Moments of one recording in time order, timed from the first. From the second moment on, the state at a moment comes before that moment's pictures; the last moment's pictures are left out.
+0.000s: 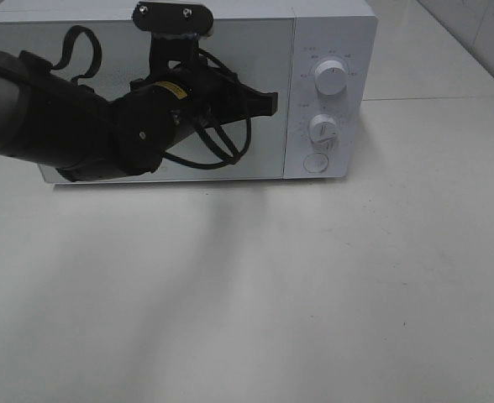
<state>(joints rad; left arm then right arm) -0.72 2.02 -1.14 -0.53 -0.60 0.29 0.14 0.00 -0.51 -0.17 1.01 0.21</state>
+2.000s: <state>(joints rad) -0.44 1.42 -0.93 -0.44 0.85 0.20 0.14 0.00 -0.51 -0.17 1.01 0.21</state>
